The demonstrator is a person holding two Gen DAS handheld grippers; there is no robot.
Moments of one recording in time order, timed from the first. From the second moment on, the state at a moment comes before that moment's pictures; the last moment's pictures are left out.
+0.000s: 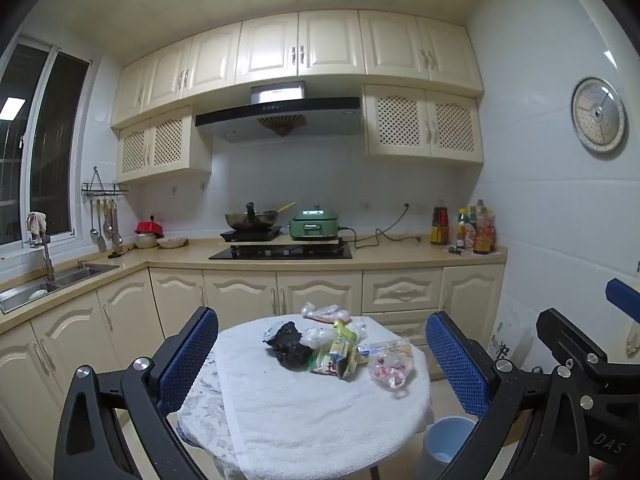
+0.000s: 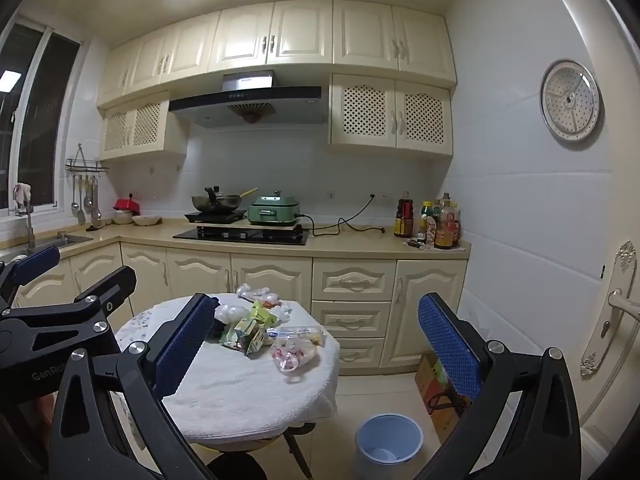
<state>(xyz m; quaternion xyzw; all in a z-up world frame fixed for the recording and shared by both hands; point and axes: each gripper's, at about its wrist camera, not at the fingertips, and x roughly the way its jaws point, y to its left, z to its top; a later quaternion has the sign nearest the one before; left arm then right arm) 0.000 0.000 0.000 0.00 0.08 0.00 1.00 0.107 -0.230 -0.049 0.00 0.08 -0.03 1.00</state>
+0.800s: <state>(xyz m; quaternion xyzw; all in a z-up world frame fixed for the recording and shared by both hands) 0.004 0.001 0.001 0.01 0.09 0.00 1.00 0.109 -0.229 -0.056 0.01 0.09 -0.02 1.00</state>
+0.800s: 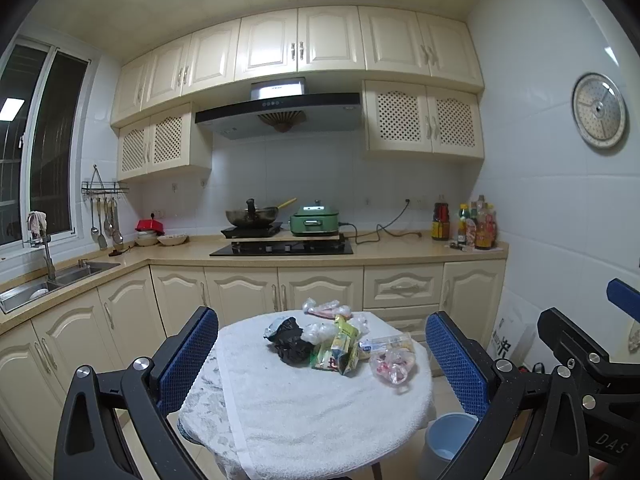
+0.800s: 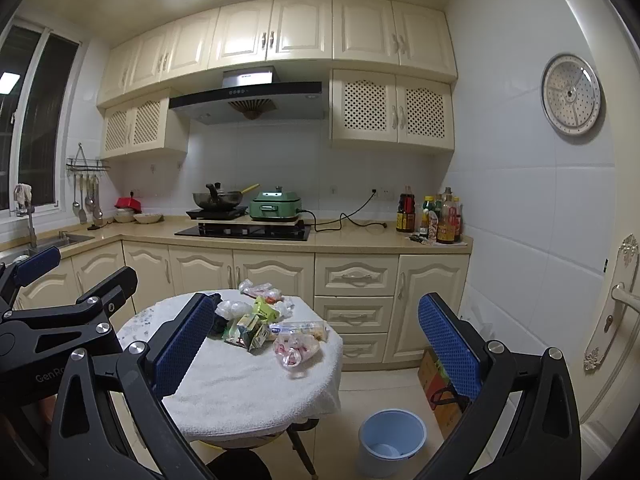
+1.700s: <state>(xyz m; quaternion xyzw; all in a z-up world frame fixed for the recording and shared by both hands) 0.017 0.006 0.002 0.01 0.11 -0.02 0.99 0.113 -0.235 -0.064 0.02 0.11 -0.03 0.99</state>
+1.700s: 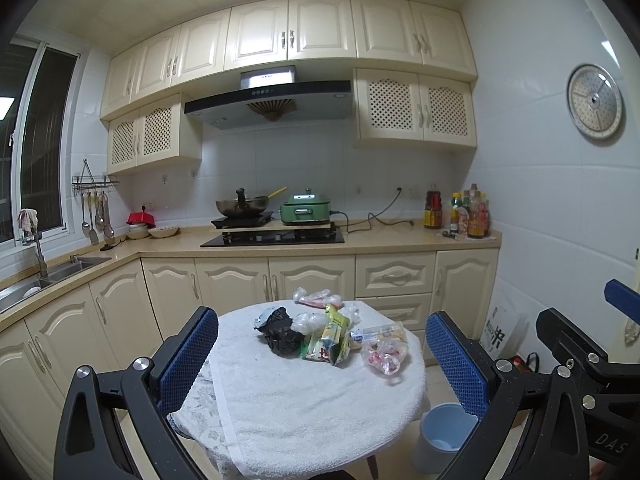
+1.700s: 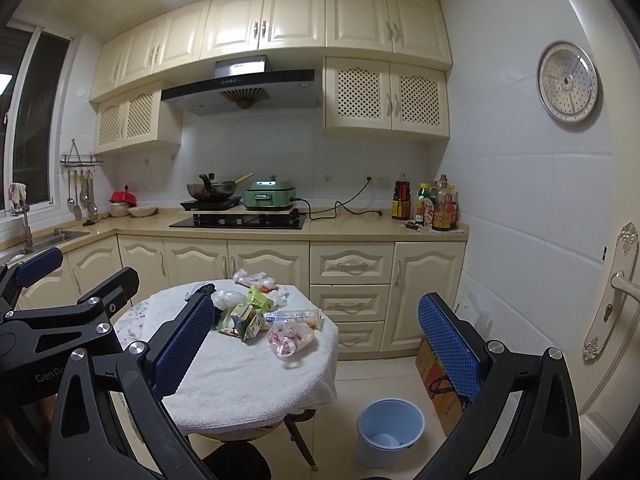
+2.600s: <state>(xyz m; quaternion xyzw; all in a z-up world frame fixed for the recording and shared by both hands) 0.021 0.002 -0.001 0.01 0.11 -0.02 0.99 0.116 -0.238 -0.063 0.02 0.11 -0.03 0.99</state>
